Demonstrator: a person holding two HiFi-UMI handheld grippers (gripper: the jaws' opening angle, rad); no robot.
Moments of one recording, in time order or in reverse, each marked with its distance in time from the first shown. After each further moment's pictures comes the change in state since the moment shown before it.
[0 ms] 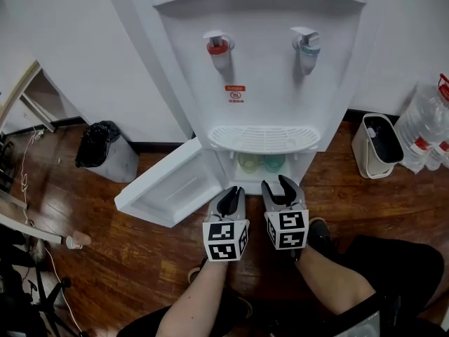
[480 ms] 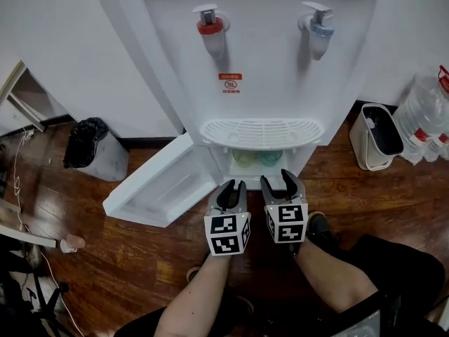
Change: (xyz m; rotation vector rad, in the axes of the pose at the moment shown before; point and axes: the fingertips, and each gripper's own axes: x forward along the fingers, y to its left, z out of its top) left arm 0.032 0.005 -0.022 -0.029 0.042 -0.010; right arm 0.022 -0.018 -0.030 -0.001 0.060 -0.067
